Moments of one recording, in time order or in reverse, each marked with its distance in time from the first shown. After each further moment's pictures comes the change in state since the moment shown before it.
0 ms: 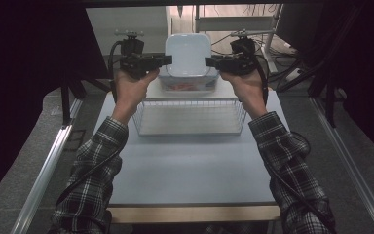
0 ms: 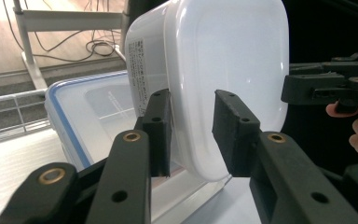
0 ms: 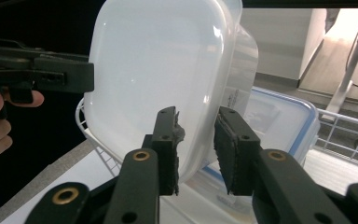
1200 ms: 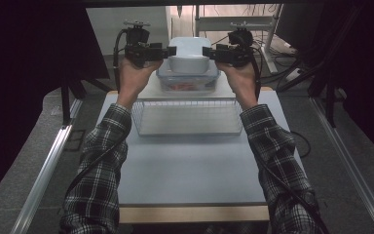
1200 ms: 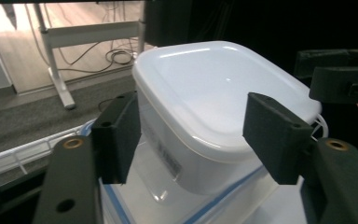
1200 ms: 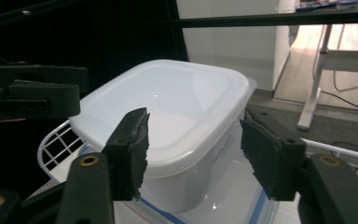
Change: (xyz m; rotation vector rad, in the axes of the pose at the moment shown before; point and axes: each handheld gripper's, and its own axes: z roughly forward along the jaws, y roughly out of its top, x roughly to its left) left arm 0.013 0.021 0.020 -0.022 0.046 0.101; right arm -0.010 0.013 0.018 -0.080 -0.084 0.041
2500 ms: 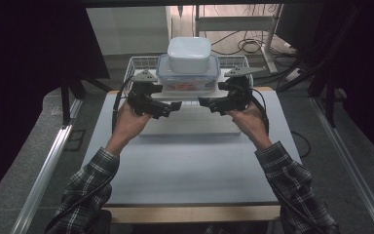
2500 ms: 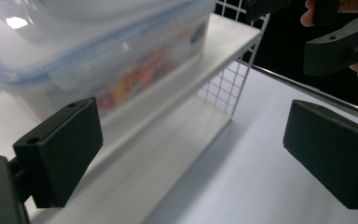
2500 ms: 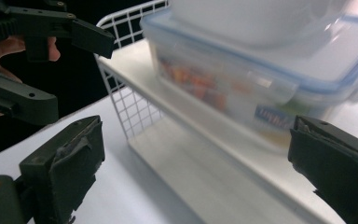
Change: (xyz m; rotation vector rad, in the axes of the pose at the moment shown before) left arm -0.039 -0.109 -0.020 0.127 -0.126 0.203; right arm 0.014 -0.094 -0.026 0.131 0.167 -0.190
